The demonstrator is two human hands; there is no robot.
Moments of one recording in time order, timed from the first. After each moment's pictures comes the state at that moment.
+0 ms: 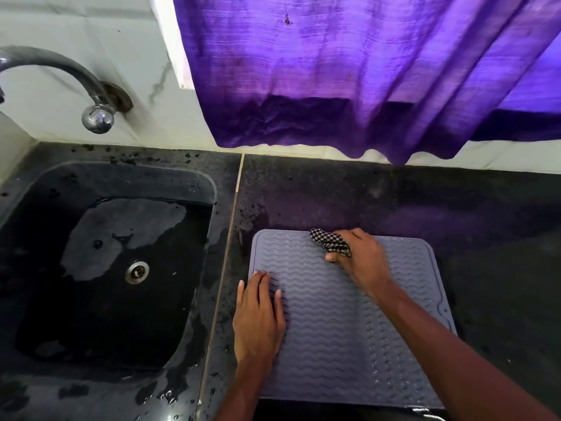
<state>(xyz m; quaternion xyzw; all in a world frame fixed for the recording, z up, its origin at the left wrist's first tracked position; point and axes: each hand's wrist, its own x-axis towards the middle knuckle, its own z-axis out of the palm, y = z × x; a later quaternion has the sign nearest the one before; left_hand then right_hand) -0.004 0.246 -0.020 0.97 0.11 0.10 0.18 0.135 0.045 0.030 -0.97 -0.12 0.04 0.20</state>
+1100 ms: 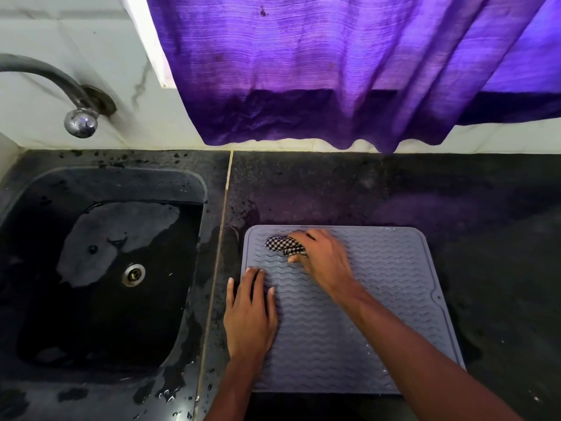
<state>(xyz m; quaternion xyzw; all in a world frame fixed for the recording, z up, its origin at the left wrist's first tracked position) -0.009 0.253 -0.021 0.98 0.07 0.11 0.14 0.117 0.098 0.017 -0.96 -0.21 0.01 0.20</state>
